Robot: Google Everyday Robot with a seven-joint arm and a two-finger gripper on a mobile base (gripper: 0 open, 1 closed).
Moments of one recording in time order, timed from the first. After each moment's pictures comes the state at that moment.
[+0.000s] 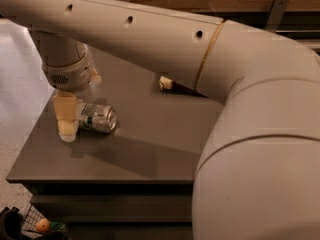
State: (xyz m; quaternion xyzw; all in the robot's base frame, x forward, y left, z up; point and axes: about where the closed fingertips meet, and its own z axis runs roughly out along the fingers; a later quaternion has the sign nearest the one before) arm 0.516 0.174 0.852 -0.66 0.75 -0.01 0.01
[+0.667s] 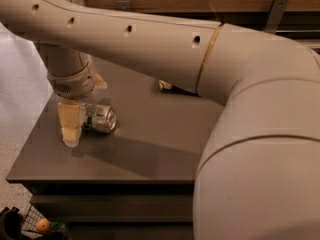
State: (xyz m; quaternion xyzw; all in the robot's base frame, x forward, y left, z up) arm 0.516 0.166 0.833 -0.64 0.77 -0.03 0.00
